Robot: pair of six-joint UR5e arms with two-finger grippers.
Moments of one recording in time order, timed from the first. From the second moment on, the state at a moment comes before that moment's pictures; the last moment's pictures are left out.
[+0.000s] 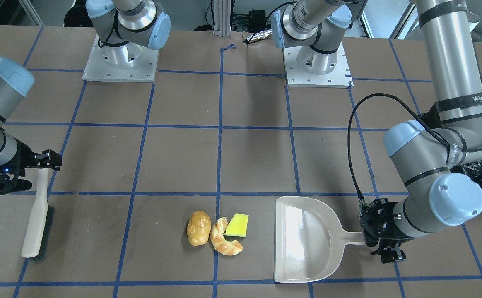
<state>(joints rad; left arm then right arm) -1.36 -2.17 -1.42 -1.14 1.58 1.72 1.18 -1.25 1.84 -2.01 -1.70 -0.58</state>
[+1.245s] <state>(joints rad) -1.38 -2.17 -1.42 -1.14 1.62 1.67 1.16 -1.24 1.84 -2.00 -1.70 -0.45</state>
